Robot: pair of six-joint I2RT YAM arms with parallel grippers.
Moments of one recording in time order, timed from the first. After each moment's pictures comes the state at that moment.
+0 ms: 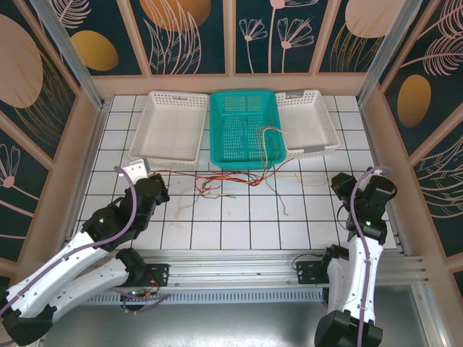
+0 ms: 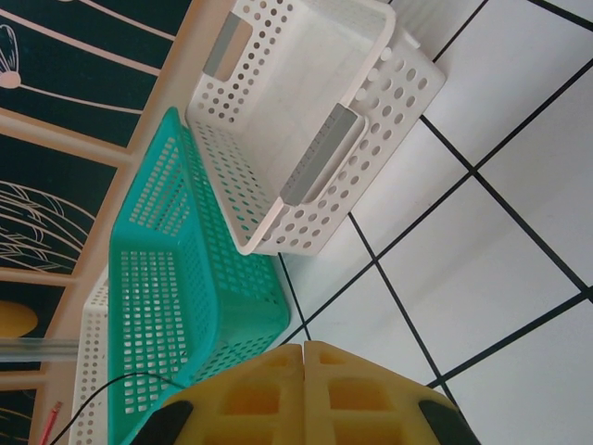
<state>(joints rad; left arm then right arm) -0.79 0.68 0.76 -0.68 -0.67 -0.74 -0.37 0.57 0.49 -0.44 -0.49 0.73</state>
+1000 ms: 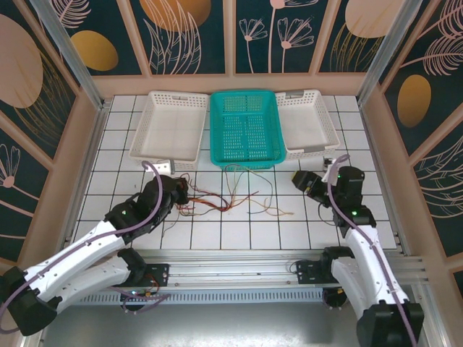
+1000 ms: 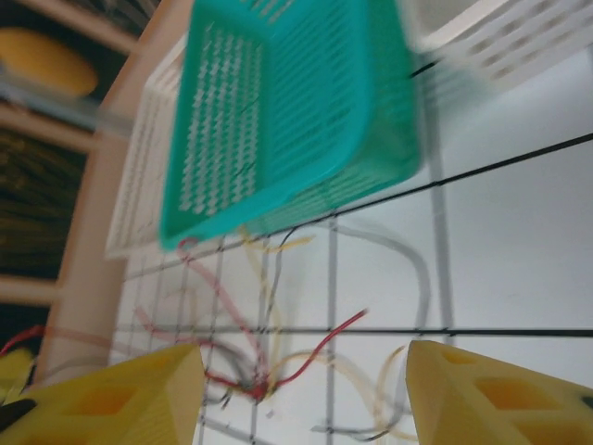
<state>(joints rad) -0.79 0.83 0.64 -0.40 -0.37 -0.72 0.10 0.71 0.46 -0.27 -0.57 0.65</state>
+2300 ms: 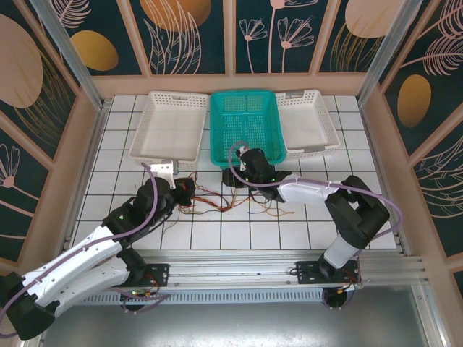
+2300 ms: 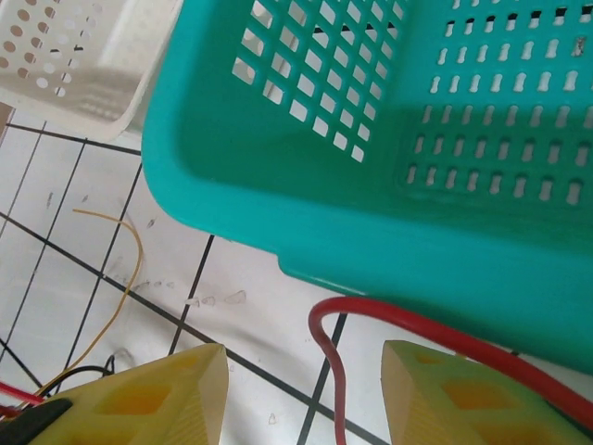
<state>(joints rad) -0.79 0.77 0.59 -0.26 -0.20 -0.70 0.78 1.64 0.87 0.10 -0.09 0.60</state>
